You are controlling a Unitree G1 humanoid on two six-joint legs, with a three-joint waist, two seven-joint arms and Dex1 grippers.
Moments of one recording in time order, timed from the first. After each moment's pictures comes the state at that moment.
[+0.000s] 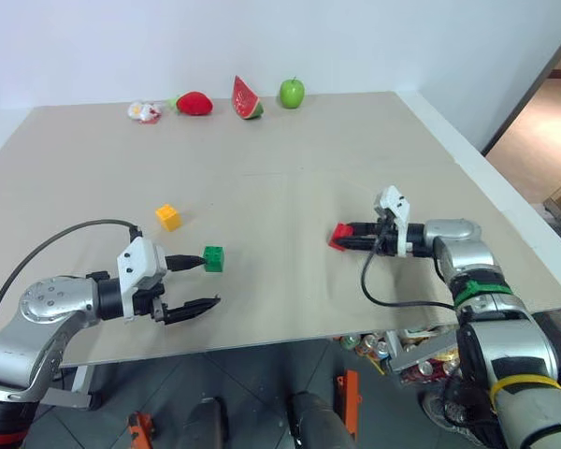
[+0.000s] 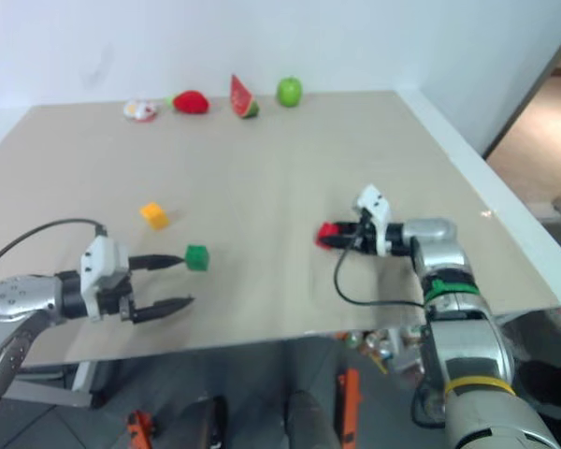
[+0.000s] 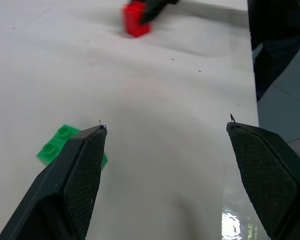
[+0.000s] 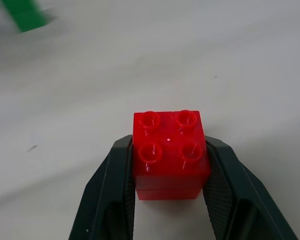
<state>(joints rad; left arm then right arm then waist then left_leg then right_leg) -0.09 0.78 0.11 -0.33 -0.52 0.34 -1.04 -0.81 -0.59 0.04 0.81 0.11 0.06 1.40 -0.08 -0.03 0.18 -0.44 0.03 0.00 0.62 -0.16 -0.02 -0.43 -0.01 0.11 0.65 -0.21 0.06</state>
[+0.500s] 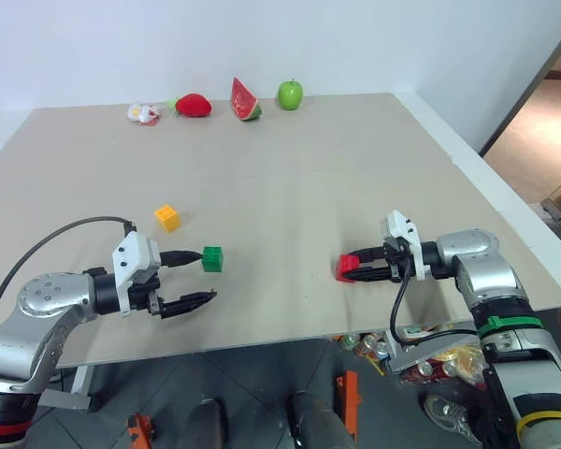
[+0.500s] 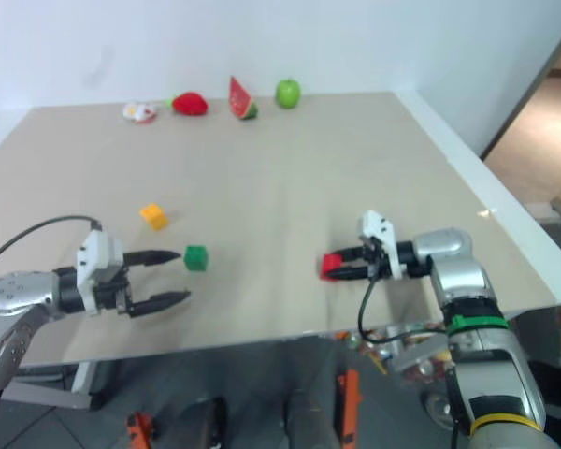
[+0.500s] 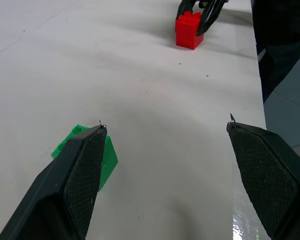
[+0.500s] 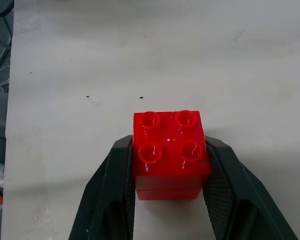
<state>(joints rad) -0.12 0.77 0.11 -0.28 -0.52 0.33 -1.07 -0.70 -0.65 0.11 0.58 0.15 0.09 1.51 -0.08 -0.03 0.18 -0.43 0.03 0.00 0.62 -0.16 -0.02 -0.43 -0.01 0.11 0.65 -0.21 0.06</state>
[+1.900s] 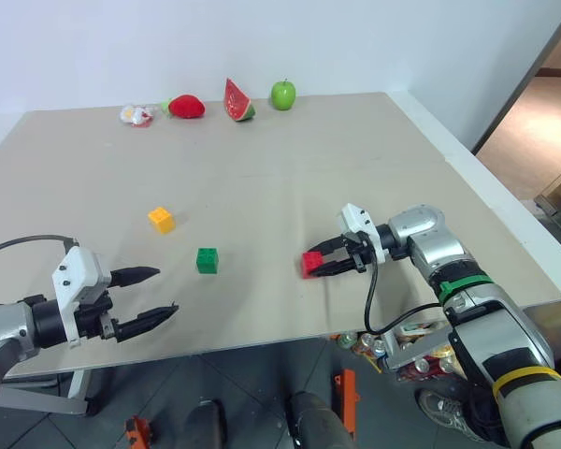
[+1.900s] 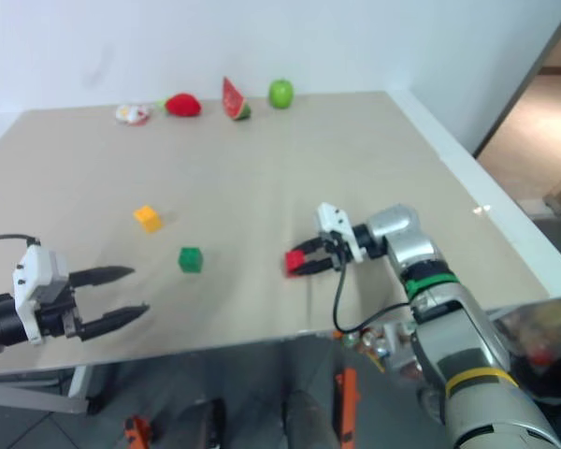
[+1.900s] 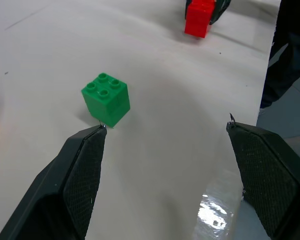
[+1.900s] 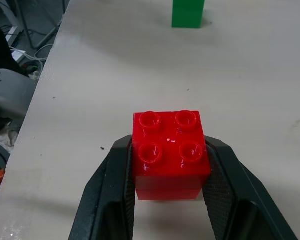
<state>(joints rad) 0.20 0.85 0.42 -0.50 -0.65 0.49 -1.00 -0.96 -0.54 0.44 0.89 0.30 -0.20 1.56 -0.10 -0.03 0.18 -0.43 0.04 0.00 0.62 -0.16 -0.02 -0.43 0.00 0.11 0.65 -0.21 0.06</state>
